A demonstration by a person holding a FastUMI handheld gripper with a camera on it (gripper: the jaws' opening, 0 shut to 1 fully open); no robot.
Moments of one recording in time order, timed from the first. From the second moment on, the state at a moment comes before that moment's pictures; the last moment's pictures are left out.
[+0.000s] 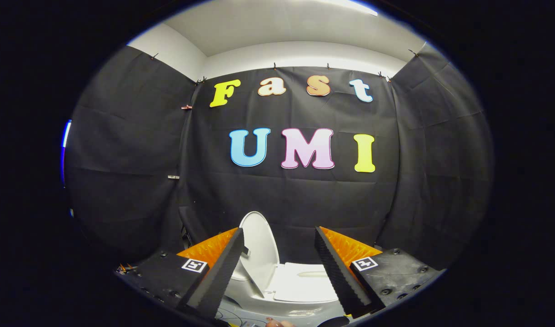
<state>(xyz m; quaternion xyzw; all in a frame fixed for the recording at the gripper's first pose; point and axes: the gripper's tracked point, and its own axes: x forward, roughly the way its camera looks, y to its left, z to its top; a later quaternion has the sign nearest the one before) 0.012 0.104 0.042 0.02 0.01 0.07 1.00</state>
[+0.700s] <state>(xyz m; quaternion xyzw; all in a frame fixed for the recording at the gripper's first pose) 0.015 0.109 0.040 0.01 0.01 0.07 1.00</state>
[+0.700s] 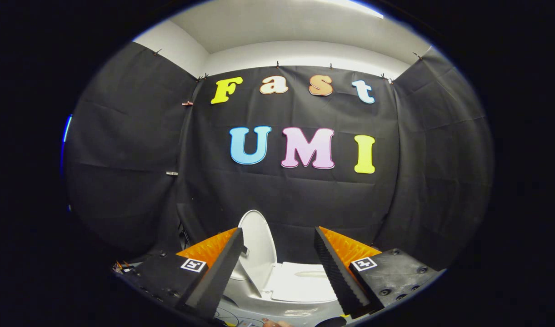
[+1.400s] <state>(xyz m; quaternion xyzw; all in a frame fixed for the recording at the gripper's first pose) 0.019 0.114 0.035 0.01 0.02 0.07 1.00</state>
